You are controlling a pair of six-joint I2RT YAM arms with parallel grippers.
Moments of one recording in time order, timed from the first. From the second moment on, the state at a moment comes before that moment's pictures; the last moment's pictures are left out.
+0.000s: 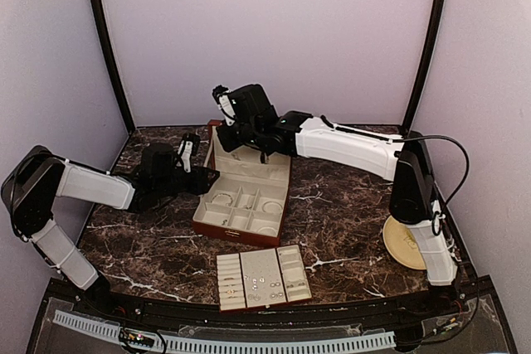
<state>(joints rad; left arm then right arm) -0.50 1.58 0.67 0.47 0.12 -0.22 0.98 2.26 2.12 -0.30 0.29 0.06</state>
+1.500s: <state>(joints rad) -0.50 1.48 0.55 0.56 0.08 -0.27 0.98 2.34 2.23 -0.39 0.34 0.09</state>
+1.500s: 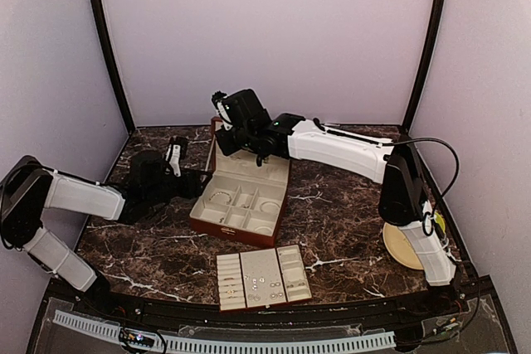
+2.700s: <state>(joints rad) -0.49 1.46 0.51 0.31 0.13 -0.41 0.96 2.34 2.23 -0.41 0.34 0.16</state>
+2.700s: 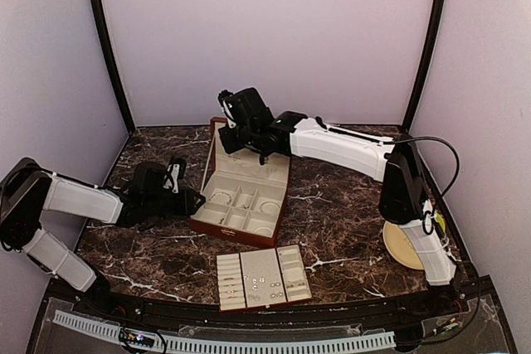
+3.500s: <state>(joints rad) -0.49 1.46 0.45 0.38 0.20 -0.40 0.94 2.37 2.31 -0.45 0.29 0.20</state>
